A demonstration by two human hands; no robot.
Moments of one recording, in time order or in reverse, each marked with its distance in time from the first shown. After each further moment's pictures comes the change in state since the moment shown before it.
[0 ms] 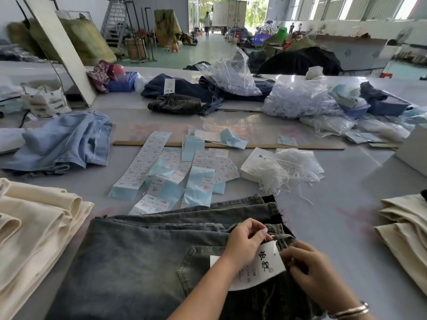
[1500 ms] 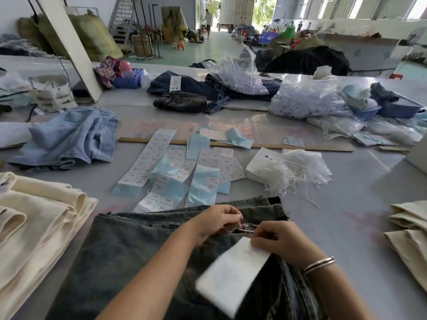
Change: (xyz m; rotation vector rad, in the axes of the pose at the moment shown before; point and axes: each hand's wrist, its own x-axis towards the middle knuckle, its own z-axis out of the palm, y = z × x) left_hand 0.018 0.033 -0.090 -0.072 -0.242 -0.280; right_hand 0.073 -0.033 0.010 0.016 -0.271 -0.063
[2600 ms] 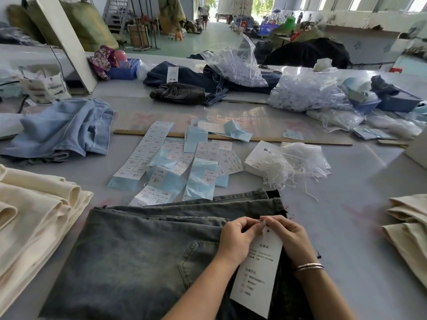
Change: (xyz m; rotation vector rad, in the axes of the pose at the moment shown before) left_hand 0.015 -0.056 0.076 -0.085 0.377 0.263; right_hand -0.008 0.030 0.033 0.909 0.403 0.259
